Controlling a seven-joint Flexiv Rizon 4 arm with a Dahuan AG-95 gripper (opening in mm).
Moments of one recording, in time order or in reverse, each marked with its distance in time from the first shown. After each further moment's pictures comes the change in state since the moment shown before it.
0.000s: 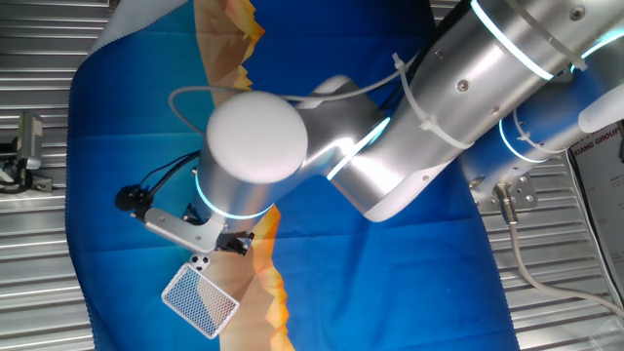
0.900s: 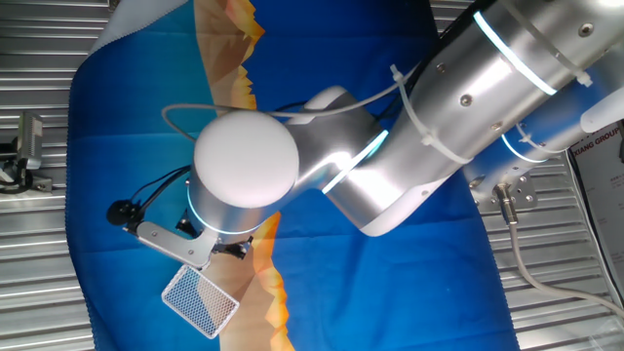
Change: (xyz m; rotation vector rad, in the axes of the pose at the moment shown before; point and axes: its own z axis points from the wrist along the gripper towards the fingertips) arm -0.004 -0.001 0.002 0.001 0.043 -0.001
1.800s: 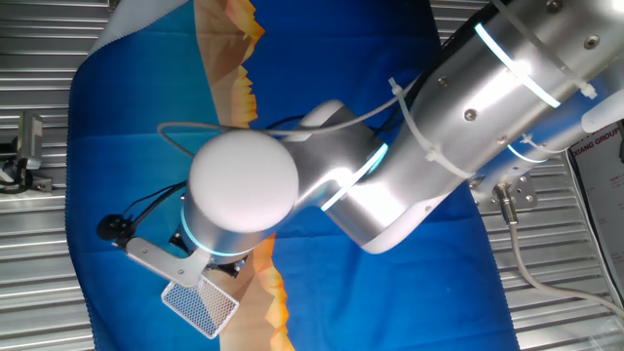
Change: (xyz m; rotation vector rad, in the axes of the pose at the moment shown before) arm -0.027 0.003 -0.012 0.005 -0.006 0.076
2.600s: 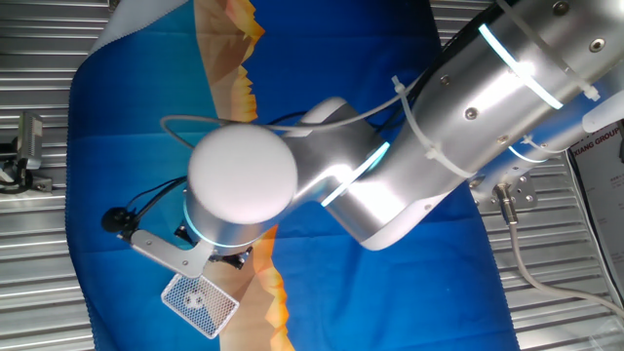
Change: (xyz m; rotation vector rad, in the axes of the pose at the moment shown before) arm 0.018 0.002 0.006 0.007 0.008 -0.027
